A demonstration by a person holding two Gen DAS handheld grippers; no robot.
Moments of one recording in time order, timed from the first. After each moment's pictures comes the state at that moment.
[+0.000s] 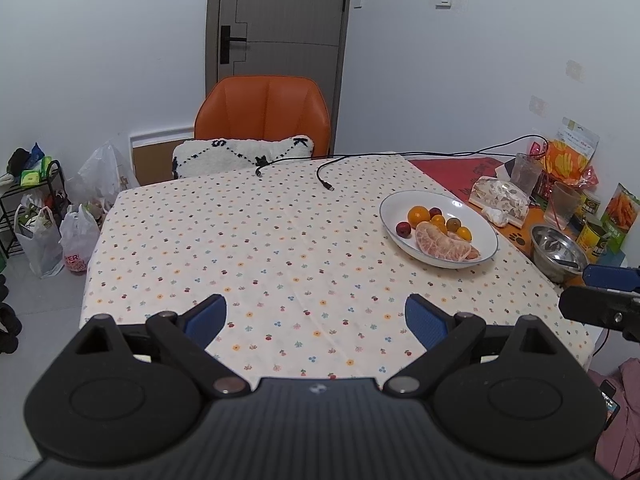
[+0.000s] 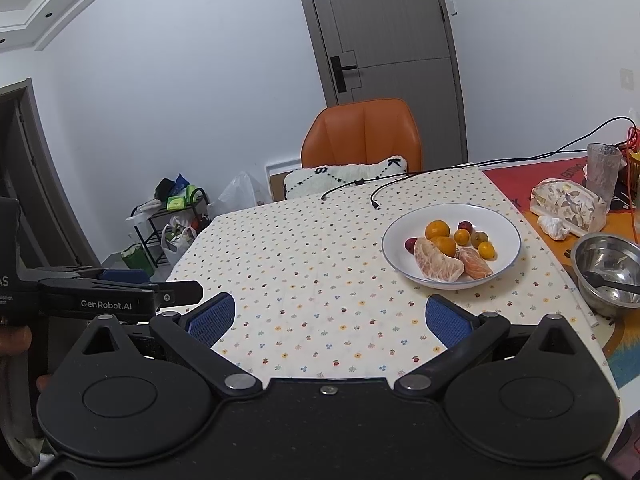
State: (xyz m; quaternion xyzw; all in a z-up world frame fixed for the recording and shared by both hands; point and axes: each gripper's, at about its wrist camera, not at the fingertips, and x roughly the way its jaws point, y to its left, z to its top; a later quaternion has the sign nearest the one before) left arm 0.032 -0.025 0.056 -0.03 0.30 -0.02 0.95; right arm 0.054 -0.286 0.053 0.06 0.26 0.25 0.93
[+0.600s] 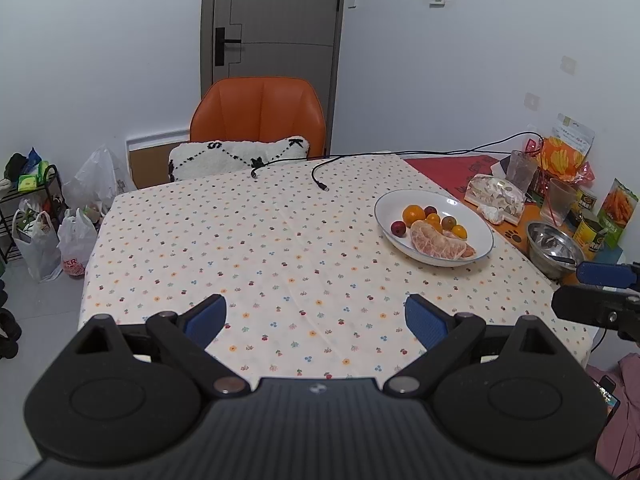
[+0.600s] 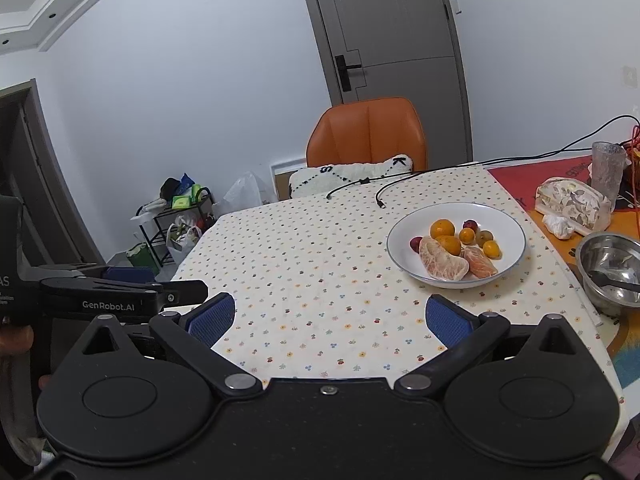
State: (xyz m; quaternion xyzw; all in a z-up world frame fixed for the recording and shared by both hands) left arm 0.030 -0.027 0.058 -0.02 0.30 -0.03 0.95; right arm 0.056 -0.286 0.051 0.06 0.26 0.26 0.93
